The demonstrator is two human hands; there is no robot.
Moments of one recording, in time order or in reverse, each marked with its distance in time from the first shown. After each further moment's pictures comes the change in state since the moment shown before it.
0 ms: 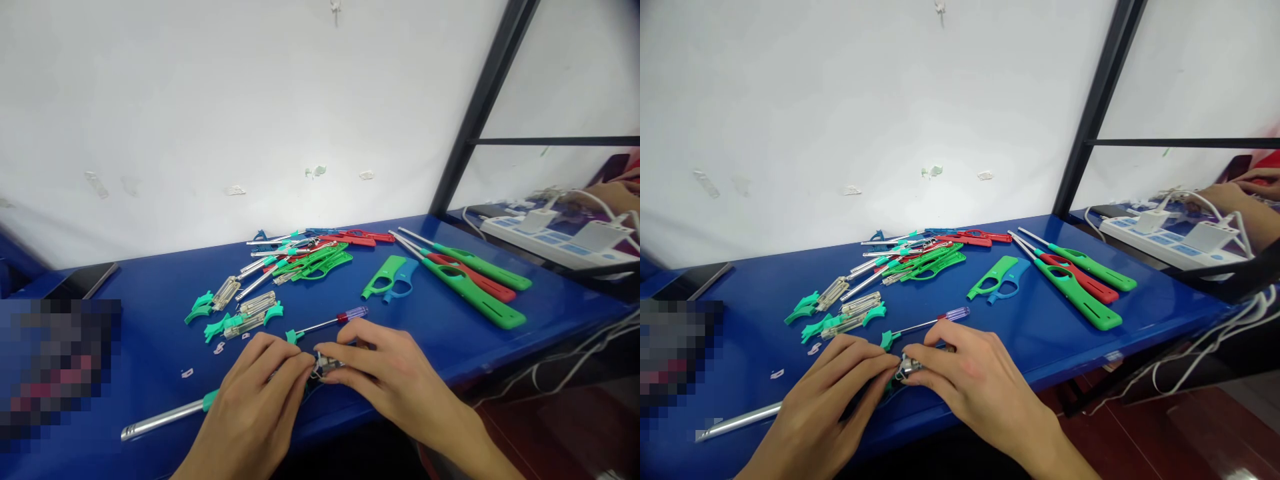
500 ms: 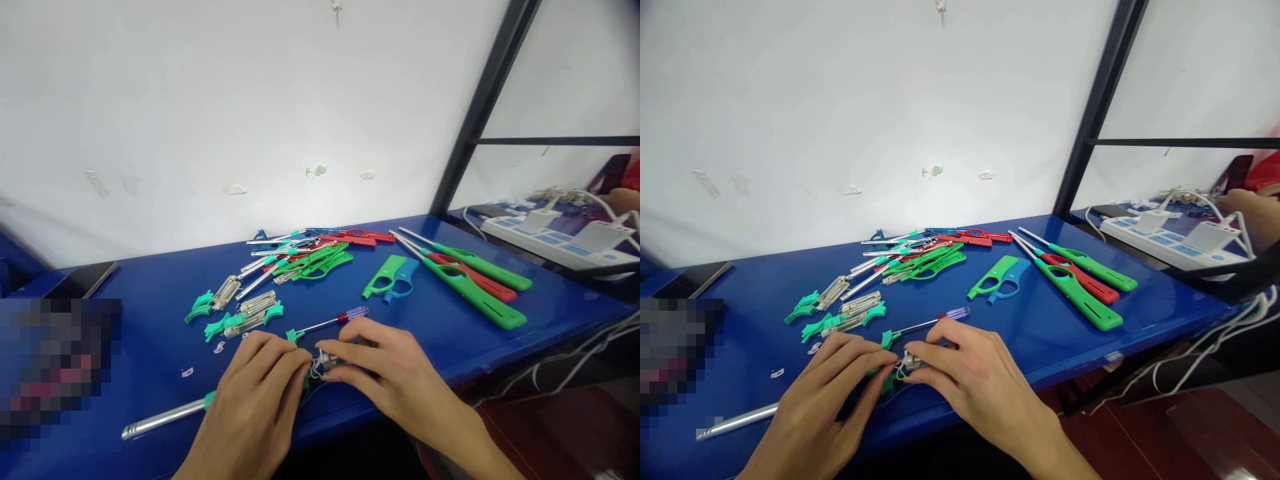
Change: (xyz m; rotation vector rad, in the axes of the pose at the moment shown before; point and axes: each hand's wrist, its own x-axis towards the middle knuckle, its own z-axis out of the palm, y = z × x) left_hand -0.001 0.002 -0.002 0.023 0.003 -0.053; right_hand 0.000 0.000 0.000 0.024 0.019 0.015
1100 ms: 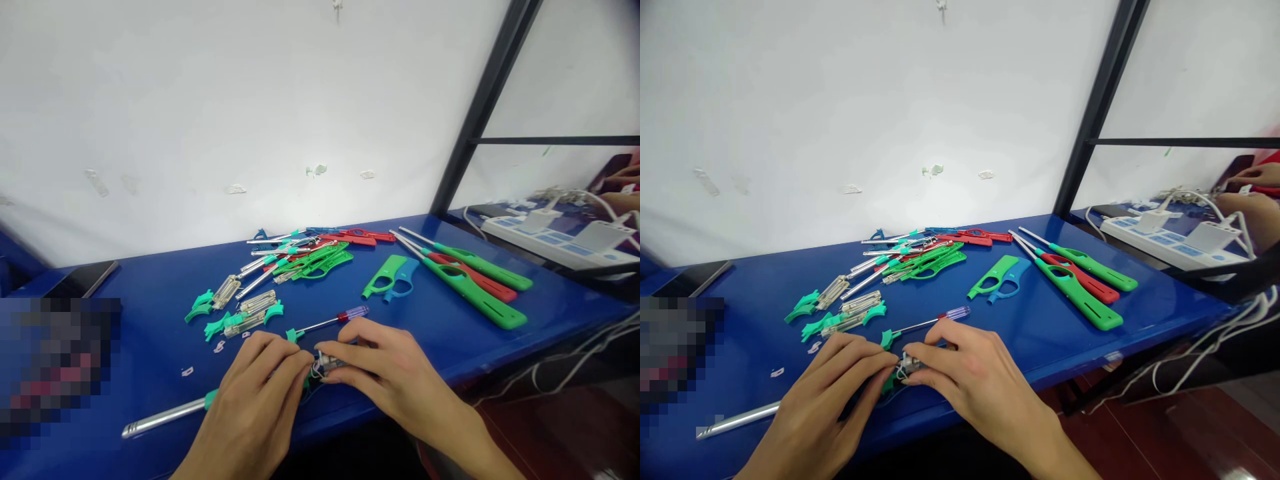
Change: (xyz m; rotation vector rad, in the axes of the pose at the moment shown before) left_hand -0.002 -0.002 0.000 0.006 -0.024 0.046; right_hand 0.000 0.001 0.000 0.024 -0.018 -0.006
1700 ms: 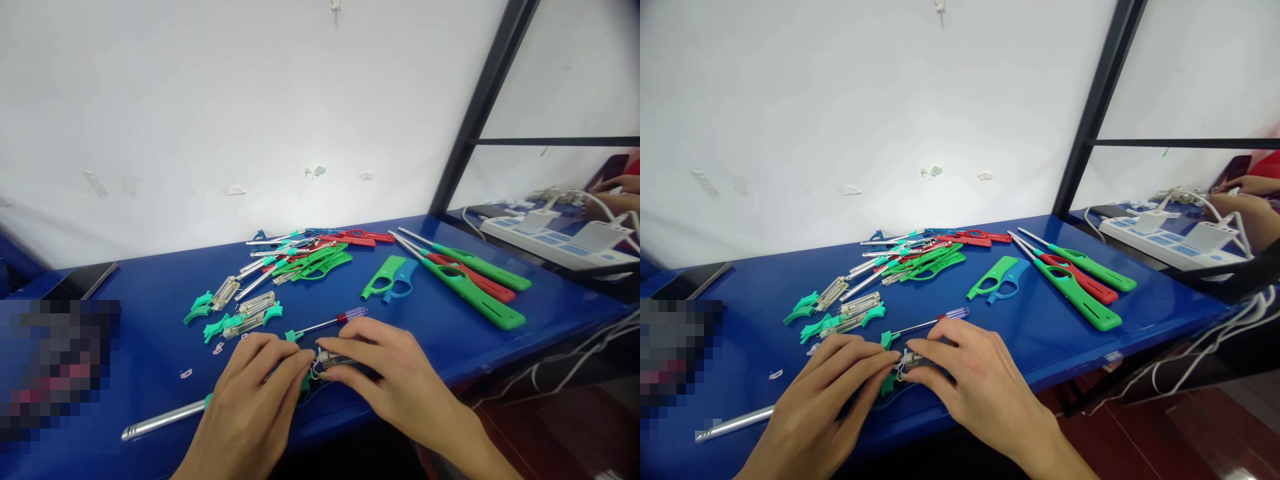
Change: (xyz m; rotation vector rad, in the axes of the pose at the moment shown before) left_hand -0.002 -0.002 0.001 0.039 0.030 -0.017; right_hand 0.001 -0.002 0.002 -0.020 0.060 0.037
